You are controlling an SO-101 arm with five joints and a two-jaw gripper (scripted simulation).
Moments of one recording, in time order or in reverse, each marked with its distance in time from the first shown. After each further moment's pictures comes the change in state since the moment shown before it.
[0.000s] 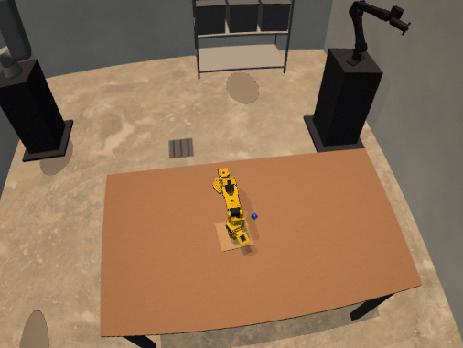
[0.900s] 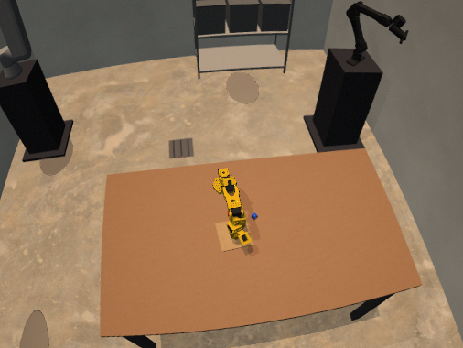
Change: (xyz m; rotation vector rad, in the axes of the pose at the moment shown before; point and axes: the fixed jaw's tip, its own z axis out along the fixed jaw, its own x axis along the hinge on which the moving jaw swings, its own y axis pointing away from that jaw) arm -0.003 0.004 0.000 0.002 -0.009 -0.019
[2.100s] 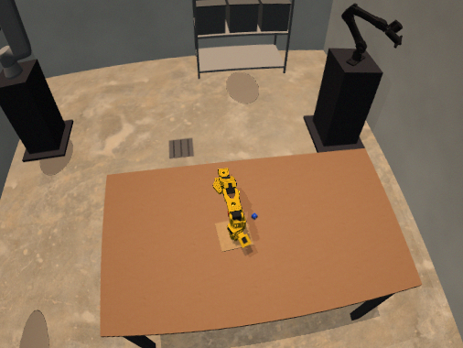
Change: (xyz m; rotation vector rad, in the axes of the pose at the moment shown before) arm 0.002 0.001 0.013 -0.015 0.037 0.000
